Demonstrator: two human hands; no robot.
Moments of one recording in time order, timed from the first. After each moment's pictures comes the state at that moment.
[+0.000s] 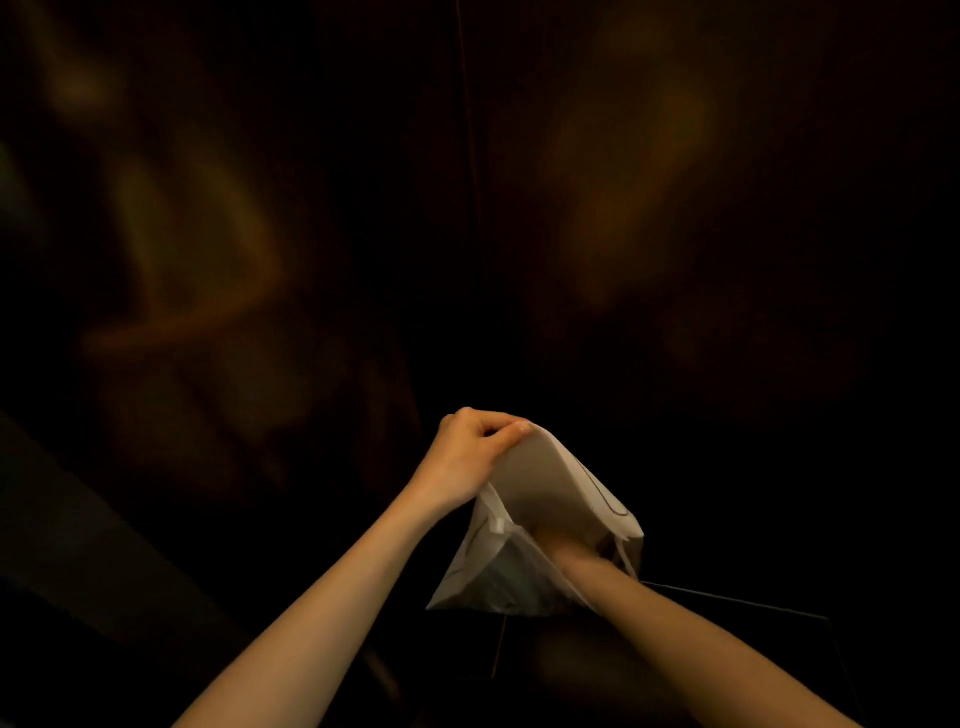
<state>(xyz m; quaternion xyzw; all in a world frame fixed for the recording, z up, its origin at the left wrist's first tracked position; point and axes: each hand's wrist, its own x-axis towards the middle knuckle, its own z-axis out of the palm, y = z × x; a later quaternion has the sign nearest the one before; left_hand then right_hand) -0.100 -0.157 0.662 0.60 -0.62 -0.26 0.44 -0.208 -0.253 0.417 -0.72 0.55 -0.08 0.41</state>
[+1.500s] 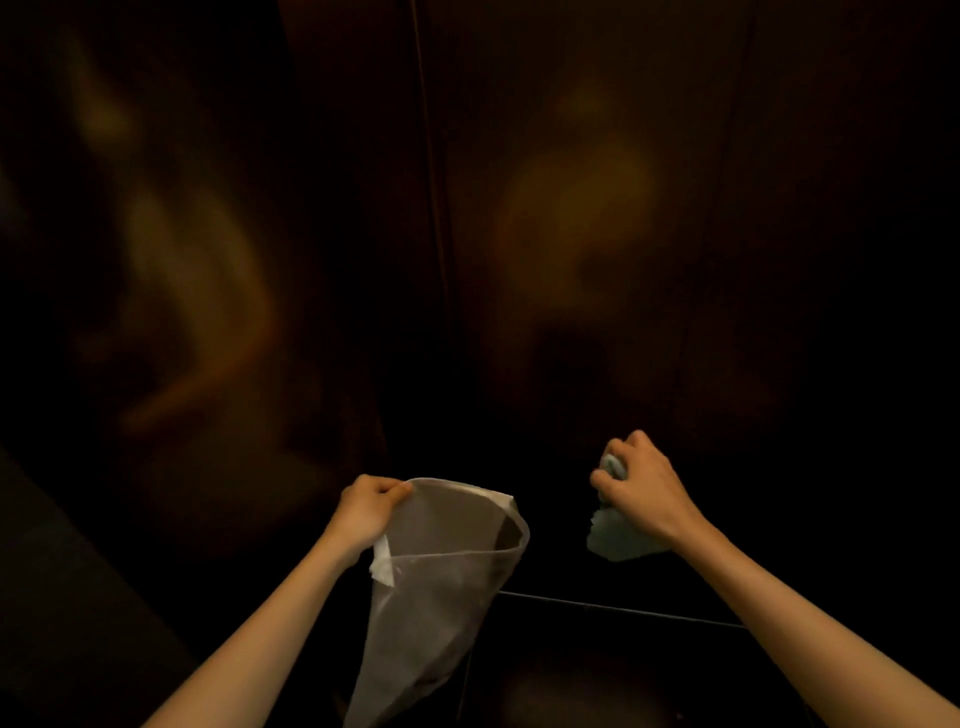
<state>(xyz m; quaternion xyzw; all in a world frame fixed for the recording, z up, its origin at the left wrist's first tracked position) -0.041 -0.132 0.608 0.74 -0.46 -0.31 0.39 -0.349 -0.221 0.634 -0.80 0.49 -0.23 0.25</state>
